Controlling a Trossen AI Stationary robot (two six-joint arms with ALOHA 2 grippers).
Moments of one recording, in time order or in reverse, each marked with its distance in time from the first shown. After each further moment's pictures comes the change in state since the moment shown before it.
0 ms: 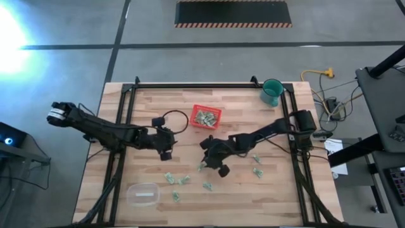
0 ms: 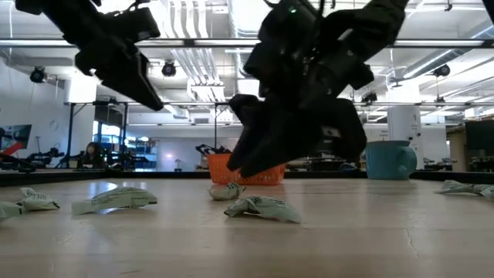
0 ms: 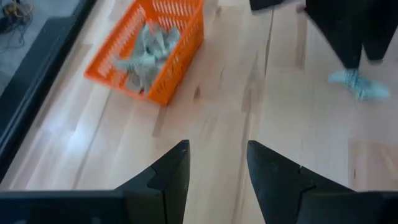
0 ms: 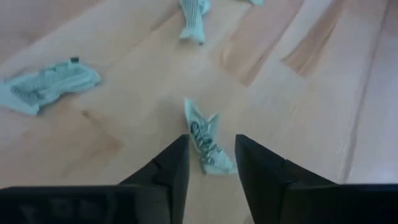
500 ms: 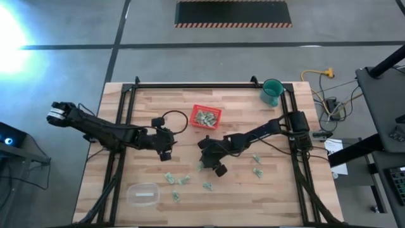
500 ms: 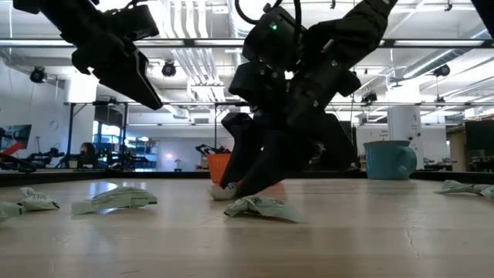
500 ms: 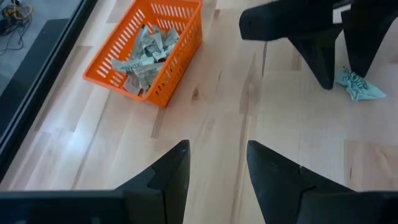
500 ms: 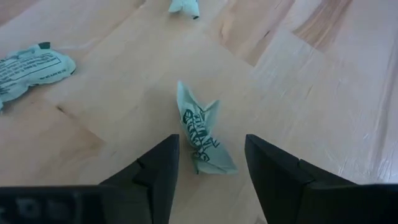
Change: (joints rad) left arm -0.012 -0.004 -0.001 0.004 -0.002 -0.003; right arm -0.022 0.083 0.083 -0.085 -0.003 0.045
